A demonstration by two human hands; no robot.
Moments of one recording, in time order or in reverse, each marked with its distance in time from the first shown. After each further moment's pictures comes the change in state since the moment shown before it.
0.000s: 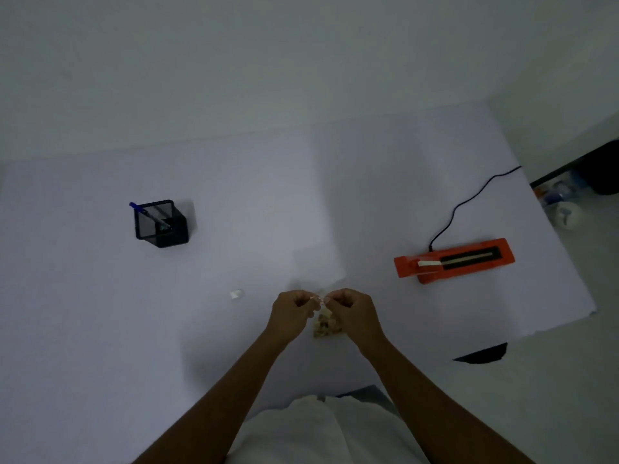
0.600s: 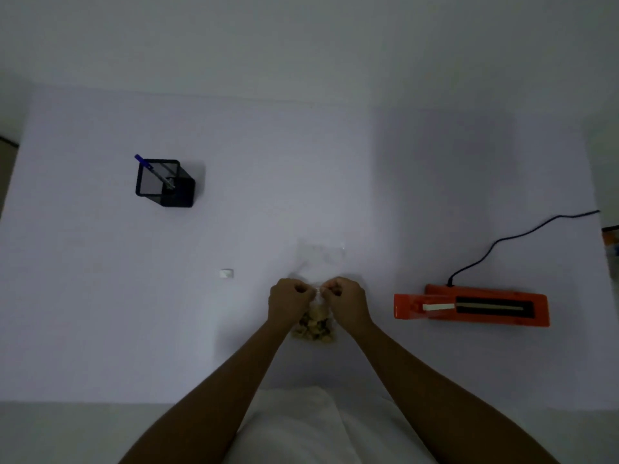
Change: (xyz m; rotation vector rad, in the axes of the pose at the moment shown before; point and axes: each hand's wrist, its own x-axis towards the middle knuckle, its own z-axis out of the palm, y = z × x) left_hand 0.069 -0.016 0.048 0.196 0.328 -0.240; right_hand 0.102 0.025 -0.010 -0.394 -0.216 -0.091
